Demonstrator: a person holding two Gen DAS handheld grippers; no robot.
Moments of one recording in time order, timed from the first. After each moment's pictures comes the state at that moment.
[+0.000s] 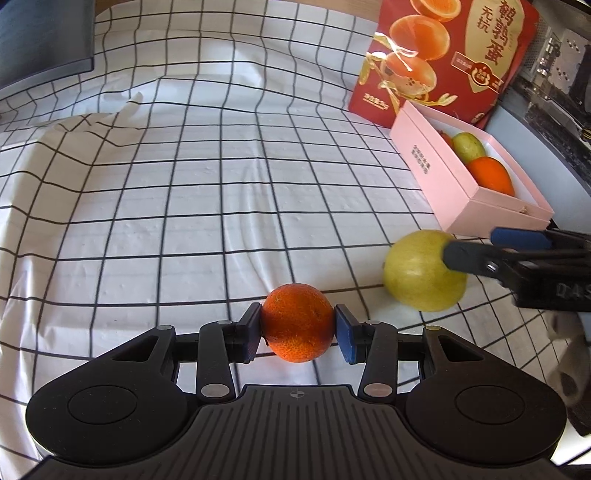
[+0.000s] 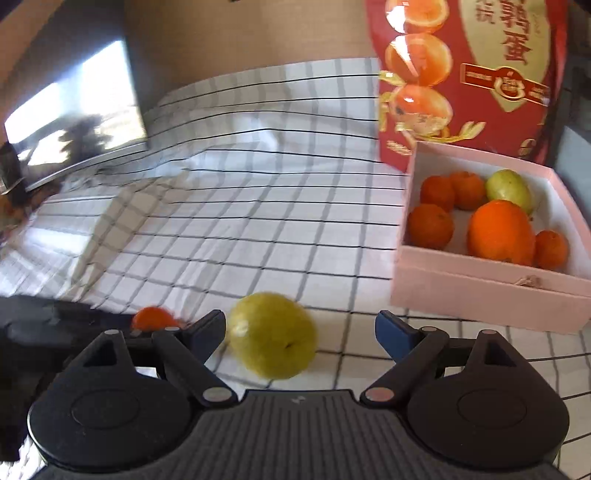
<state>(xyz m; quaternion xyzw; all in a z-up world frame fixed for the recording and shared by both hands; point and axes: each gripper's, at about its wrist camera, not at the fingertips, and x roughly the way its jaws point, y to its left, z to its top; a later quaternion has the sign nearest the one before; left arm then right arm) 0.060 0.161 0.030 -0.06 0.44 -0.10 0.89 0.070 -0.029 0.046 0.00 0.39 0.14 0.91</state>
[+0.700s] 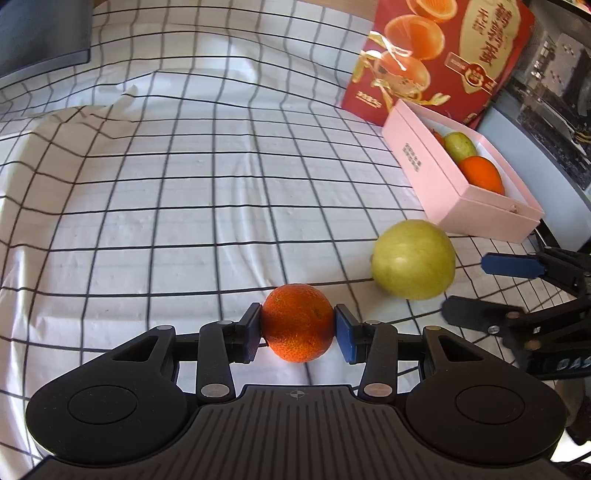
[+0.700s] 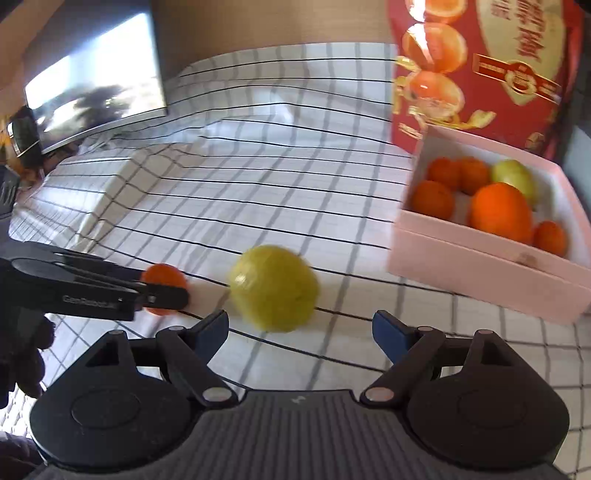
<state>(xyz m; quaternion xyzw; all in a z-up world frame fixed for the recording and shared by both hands) 0.056 0.167 0.029 -0.07 0.44 -0.10 0.89 0.045 -0.034 0.038 -0.04 0.40 0.19 0.90</state>
